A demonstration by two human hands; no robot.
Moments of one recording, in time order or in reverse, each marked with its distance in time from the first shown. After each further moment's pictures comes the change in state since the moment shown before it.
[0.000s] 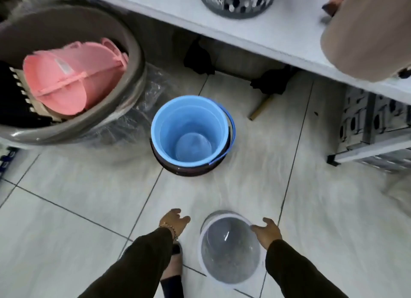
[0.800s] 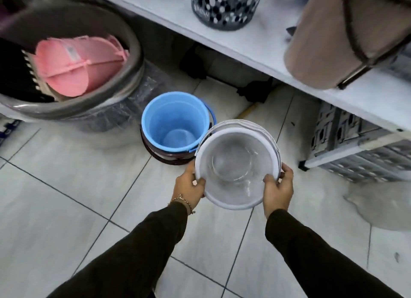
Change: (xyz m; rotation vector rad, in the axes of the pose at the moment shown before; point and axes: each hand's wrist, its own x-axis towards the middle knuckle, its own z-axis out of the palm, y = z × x) left_hand -0.123 0.081 0.062 -0.524 0.211 0.655; right_hand -0.083 -0.031 -0.112 0.600 0.353 -0.694
